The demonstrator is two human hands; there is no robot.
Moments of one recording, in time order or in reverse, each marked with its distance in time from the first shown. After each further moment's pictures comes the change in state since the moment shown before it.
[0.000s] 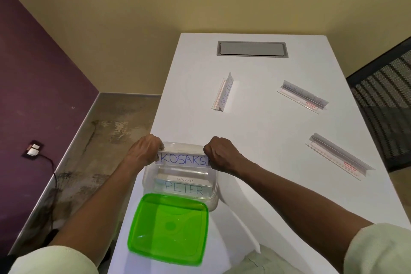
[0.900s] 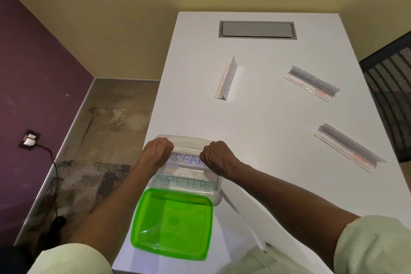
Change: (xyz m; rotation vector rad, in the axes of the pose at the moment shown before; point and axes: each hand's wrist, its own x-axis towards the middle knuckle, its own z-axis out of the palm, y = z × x) left_hand 0.002 0.022 0.036 0.244 0.031 0.158; right_hand 0.012 -0.015 0.041 -0.272 -0.181 -0.111
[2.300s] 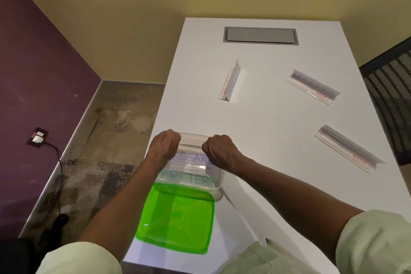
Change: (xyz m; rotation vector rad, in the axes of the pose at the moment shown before) left_hand -0.014 0.018 -0.030 -0.193 0.124 -0.108; right_hand -0.011 -0.002 -0.030 0.231 0.114 0.096
